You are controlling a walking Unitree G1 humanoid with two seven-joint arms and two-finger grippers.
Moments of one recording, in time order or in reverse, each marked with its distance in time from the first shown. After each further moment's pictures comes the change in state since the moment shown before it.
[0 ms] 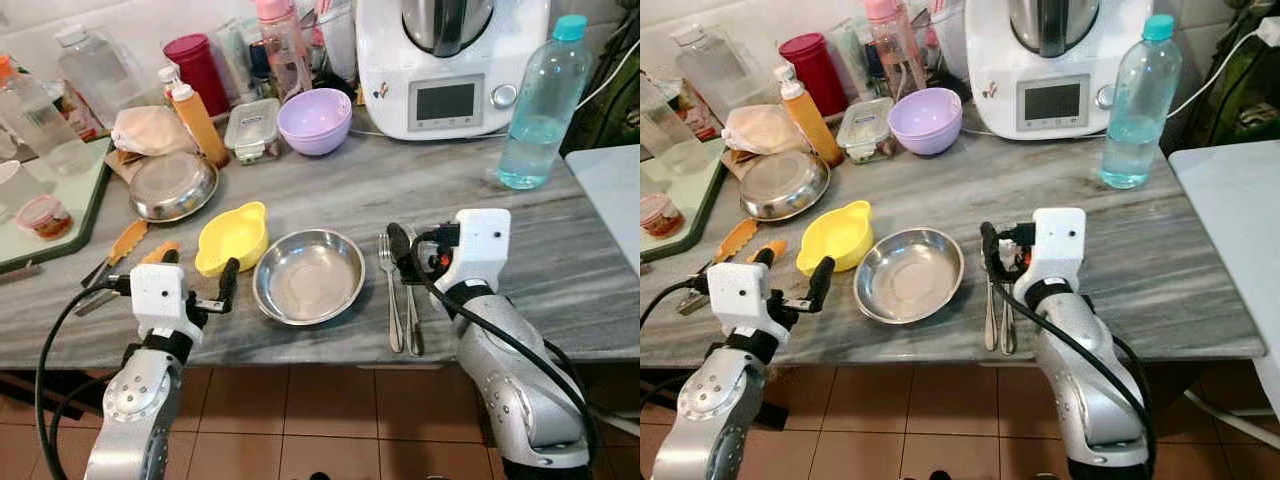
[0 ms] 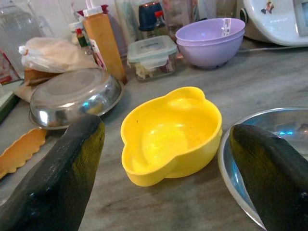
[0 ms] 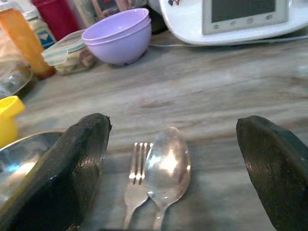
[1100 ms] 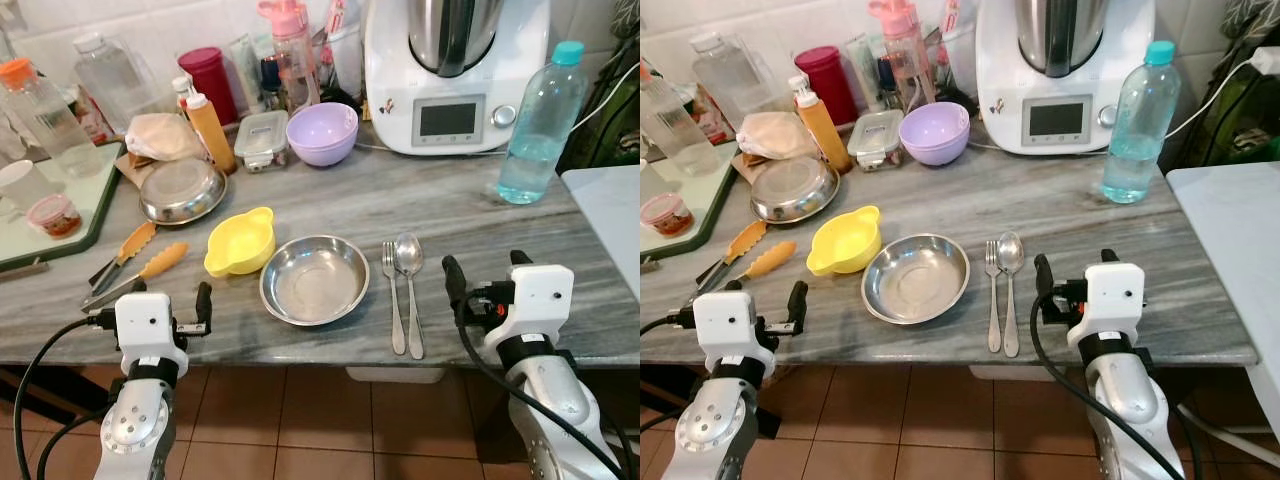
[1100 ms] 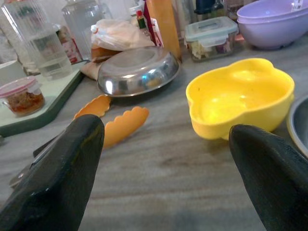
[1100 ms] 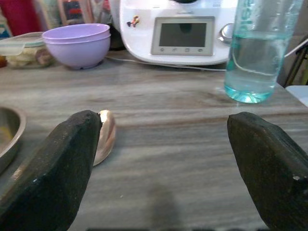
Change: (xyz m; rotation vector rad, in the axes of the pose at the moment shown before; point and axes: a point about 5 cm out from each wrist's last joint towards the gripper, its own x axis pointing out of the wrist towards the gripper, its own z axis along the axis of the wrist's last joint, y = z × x) left arm -0.023 0.010 -0.028 0.079 0.089 0.208; right arm -0.041 -0.044 -0.037 -0.172 -0.099 -0.091
